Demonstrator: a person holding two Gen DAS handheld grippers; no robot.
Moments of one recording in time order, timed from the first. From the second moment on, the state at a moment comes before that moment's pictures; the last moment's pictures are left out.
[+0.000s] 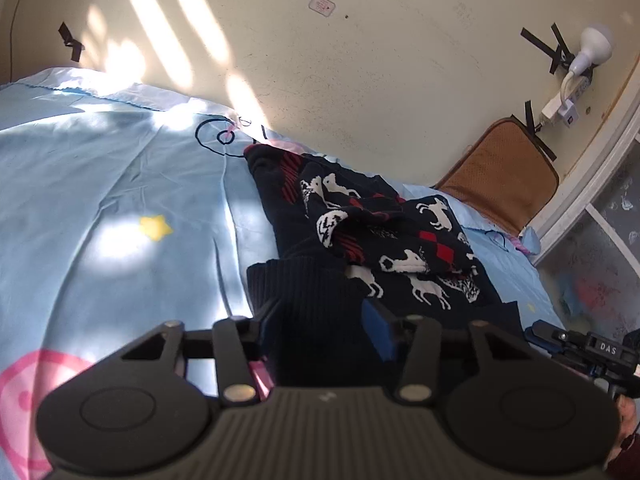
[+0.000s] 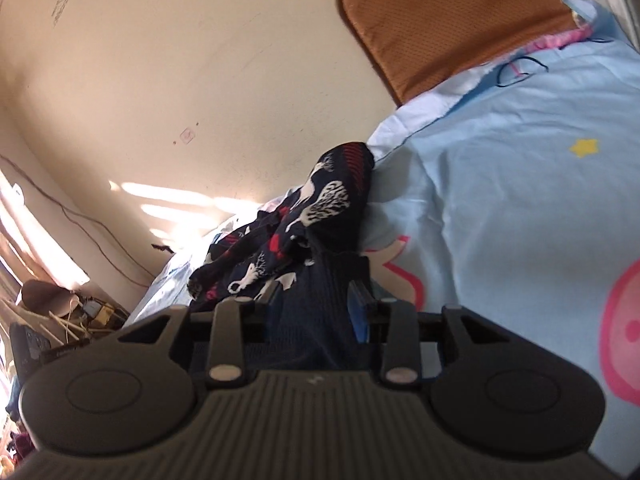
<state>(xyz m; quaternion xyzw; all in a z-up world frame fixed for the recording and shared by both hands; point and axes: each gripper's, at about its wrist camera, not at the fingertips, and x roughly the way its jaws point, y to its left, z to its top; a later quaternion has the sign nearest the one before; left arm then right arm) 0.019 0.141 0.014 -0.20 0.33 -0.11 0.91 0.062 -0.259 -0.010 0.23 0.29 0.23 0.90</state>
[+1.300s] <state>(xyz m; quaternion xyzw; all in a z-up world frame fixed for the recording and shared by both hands) 0.077 0.164 -0.022 -0.30 0.31 -0.12 0.89 0.341 -0.098 0.009 0.02 0.42 0.21 0.88</state>
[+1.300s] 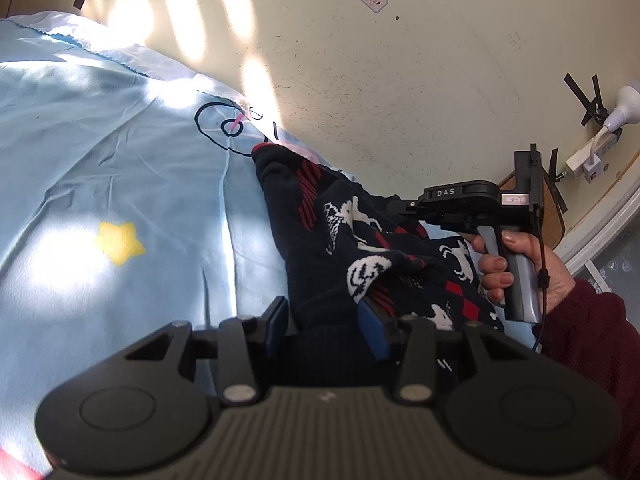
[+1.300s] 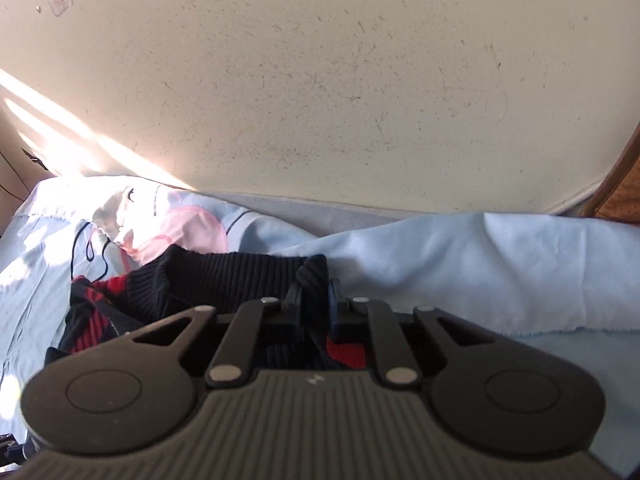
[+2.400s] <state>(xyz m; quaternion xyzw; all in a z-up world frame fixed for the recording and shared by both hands) -0.034 0.196 -0.010 -0.43 0.26 -0.15 0.85 0.041 -0.199 -0.003 0.16 0.34 0.31 0.87</state>
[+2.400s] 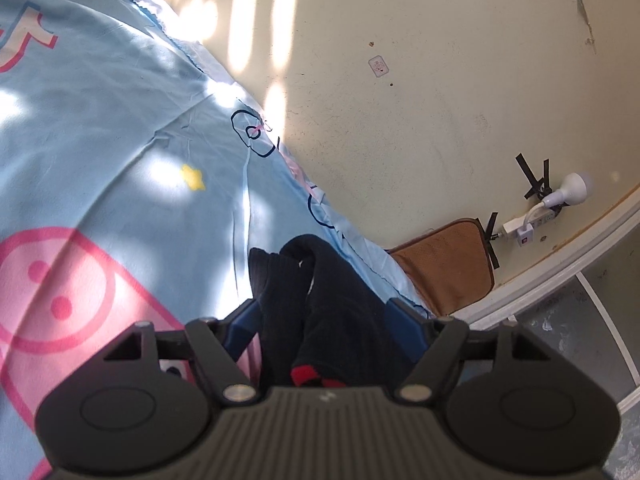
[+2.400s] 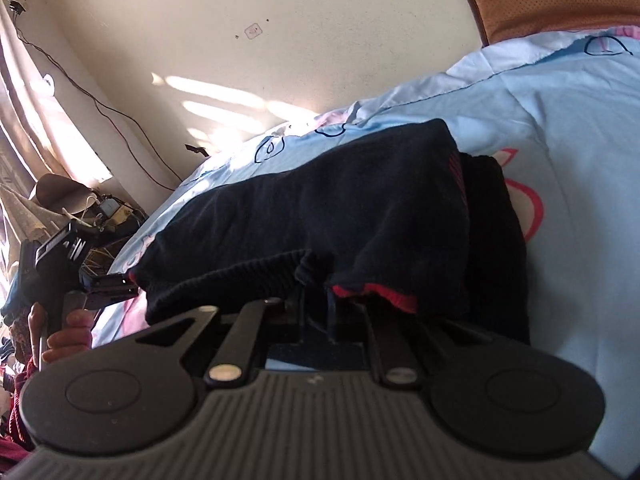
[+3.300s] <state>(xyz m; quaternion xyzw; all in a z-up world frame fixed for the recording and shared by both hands) -0.028 0.119 -0.008 -0.28 0.33 -0.12 0.89 0.027 -0.255 -0.018 0.13 0.29 0.17 0.93</state>
